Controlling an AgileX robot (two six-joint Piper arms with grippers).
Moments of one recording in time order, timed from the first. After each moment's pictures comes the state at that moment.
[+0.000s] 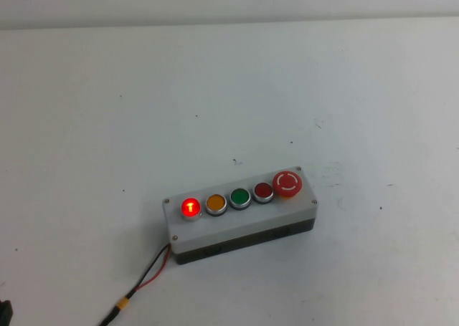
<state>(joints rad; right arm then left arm) 0.02 0.92 -0.83 0.42 1.05 -0.11 -0.14 -0.02 0.03 0.07 0.39 0.03</state>
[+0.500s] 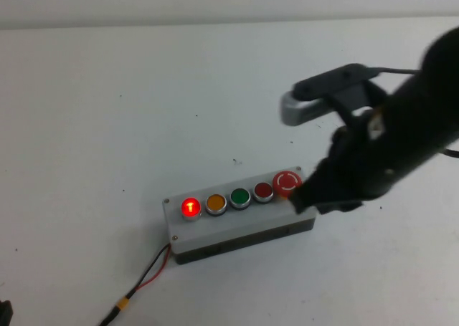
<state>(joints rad) 0.67 1.48 -1.29 0.08 1.08 0.14 -0.14 -0.02 0.03 0.07 0.39 0.03</state>
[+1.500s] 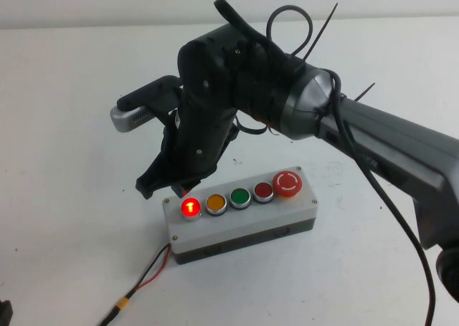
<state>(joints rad) 0.84 2.21 -2.16 0.10 1.23 0.05 -0.14 -0.02 0.03 0.07 0.39 0.03</state>
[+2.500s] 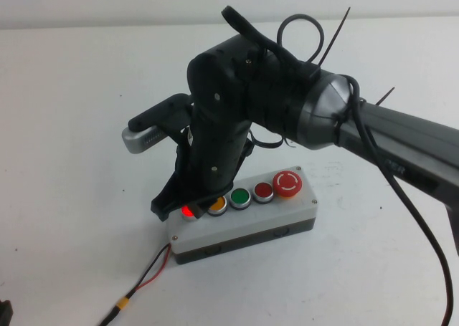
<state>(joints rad) 0.86 2.12 -1.99 0.09 1.24 0.05 -0.14 -0.02 0.03 0.07 0.39 0.03</state>
